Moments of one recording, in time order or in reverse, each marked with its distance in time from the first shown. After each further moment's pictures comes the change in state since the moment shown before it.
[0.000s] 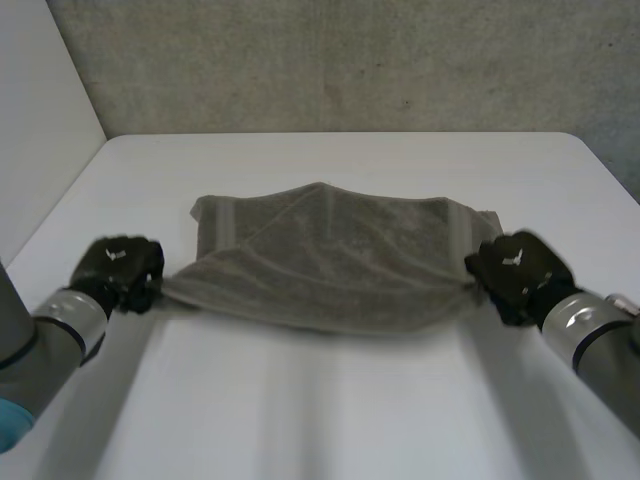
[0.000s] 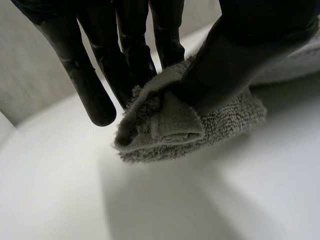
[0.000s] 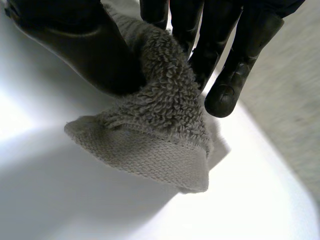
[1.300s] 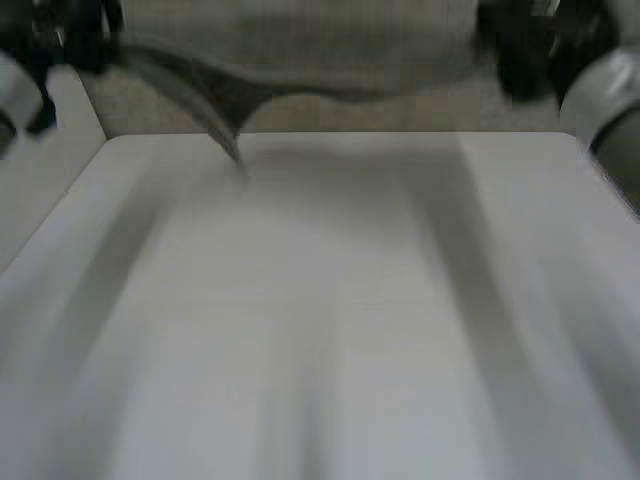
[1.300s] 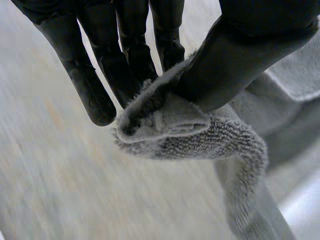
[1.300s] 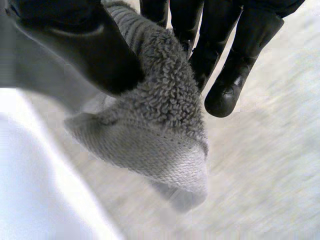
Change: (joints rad) left arm 0.019 -0.048 0.742 -0.146 0.159 -0.163; right arm 0.113 0.056 -0.669 0.135 0.064 0.204; left_hand 0.008 0.012 0.024 0.005 0.009; right_hand 0.001 0.000 0.009 0.001 0.002
